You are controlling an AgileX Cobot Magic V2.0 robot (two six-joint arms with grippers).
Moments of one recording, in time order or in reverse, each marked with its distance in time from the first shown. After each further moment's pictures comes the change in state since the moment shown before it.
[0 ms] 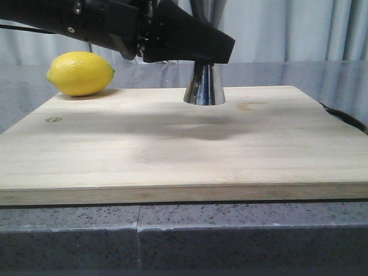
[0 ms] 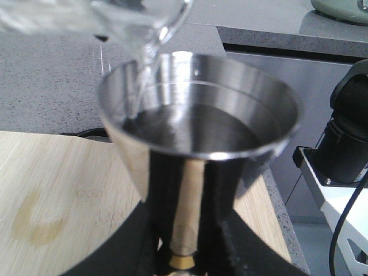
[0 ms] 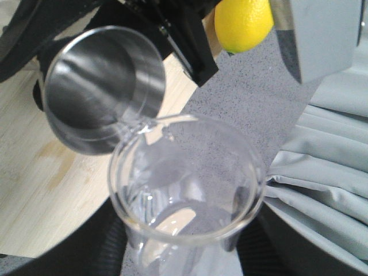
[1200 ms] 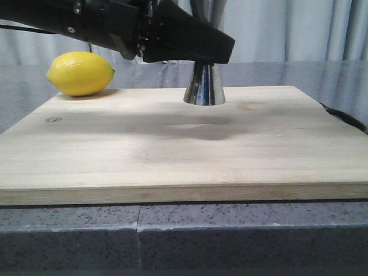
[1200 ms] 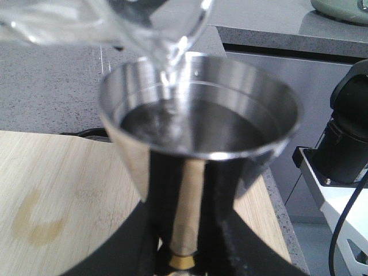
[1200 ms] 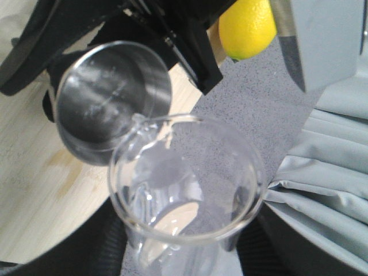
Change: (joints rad) left arm 0.000 0.000 0.000 0.000 0.000 -0.001; right arm 0.000 0.000 0.000 0.018 0.016 0.017
